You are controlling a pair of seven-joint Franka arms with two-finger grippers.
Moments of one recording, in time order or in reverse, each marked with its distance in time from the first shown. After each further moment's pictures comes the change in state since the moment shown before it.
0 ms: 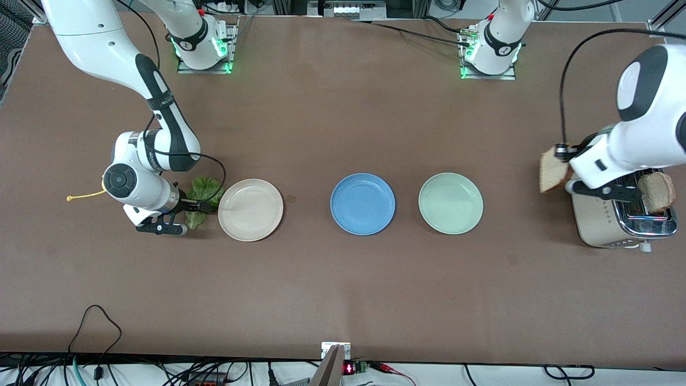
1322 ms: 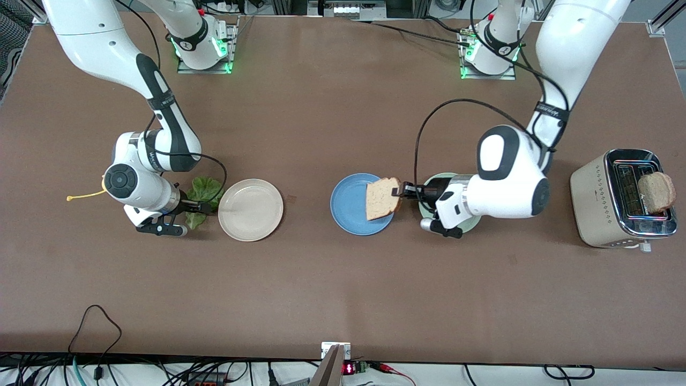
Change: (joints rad) left arm -0.299 0.368 -0.022 0.032 -0.764 0.565 0.157; right arm 0.005 0.001 0.001 0.010 0.001 0.000 0.021
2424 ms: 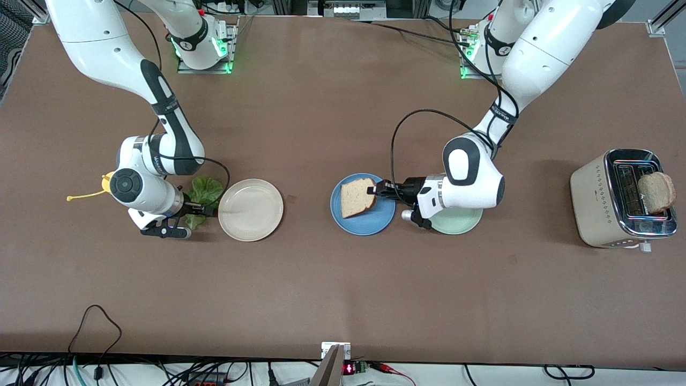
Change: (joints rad) left arm -0.049 0.088 -0.003 -0.162 -0.399 0.203 0.408; right arm 0.006 0.035 0.000 0.029 -0.001 0.001 -0.014
